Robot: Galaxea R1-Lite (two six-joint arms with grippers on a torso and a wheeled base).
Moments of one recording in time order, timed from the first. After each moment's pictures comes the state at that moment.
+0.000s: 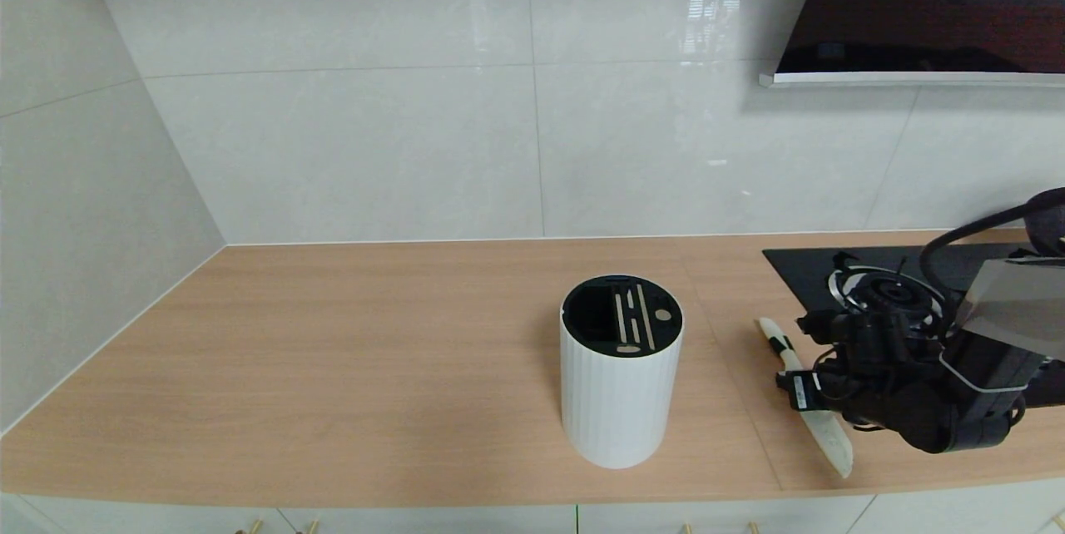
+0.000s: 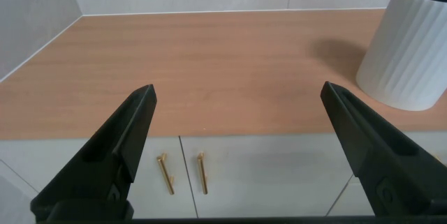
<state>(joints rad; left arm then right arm) 0.00 0.00 0.00 -0.02 -0.01 0.00 0.06 2.33 -0.77 -0.87 -0.02 -0.03</state>
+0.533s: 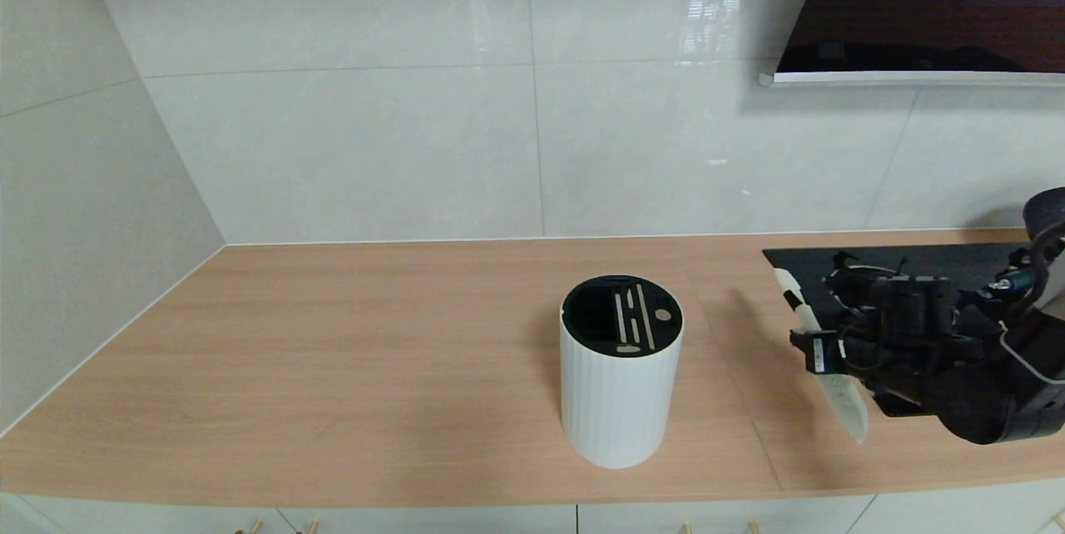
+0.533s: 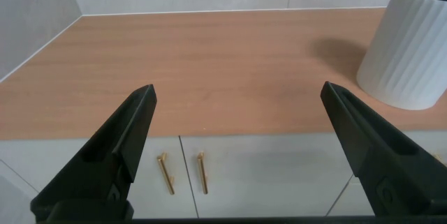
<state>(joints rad) 0.00 0.00 0.00 -0.01 -0.01 0.01 0.07 2.11 -0.70 -0.93 -0.03 -0.02</state>
